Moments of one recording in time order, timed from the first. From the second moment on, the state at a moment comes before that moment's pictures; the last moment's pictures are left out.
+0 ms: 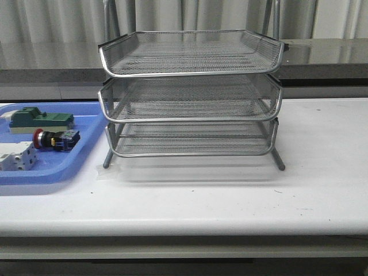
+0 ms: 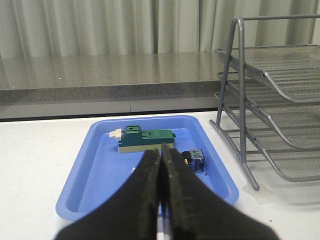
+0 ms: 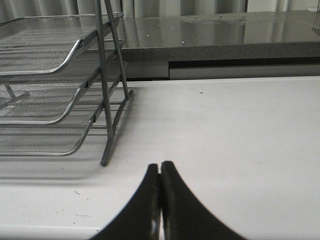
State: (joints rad) left arm -0.08 -0.01 0.00 0.02 0.07 -0.02; right arm 0.04 -0.01 0.03 0.01 0.13 0.05
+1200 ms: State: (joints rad) left arm -0.08 -0.01 0.00 0.02 0.07 -0.02; right arm 0.04 -0.01 -0.06 0.04 0.09 0.05
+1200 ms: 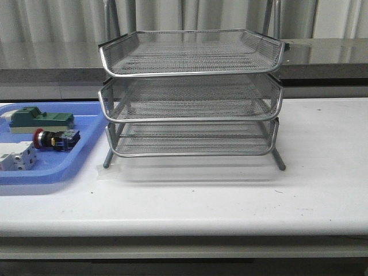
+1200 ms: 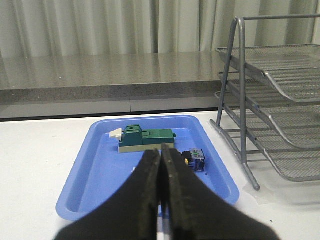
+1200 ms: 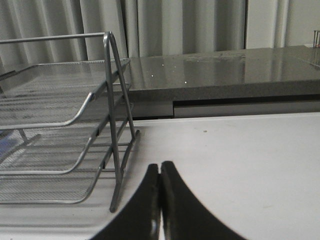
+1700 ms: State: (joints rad) left arm -0.08 -0.01 0.00 0.02 0.07 -0.02; right arm 0.04 0.44 -0.63 0.11 0.78 0.05
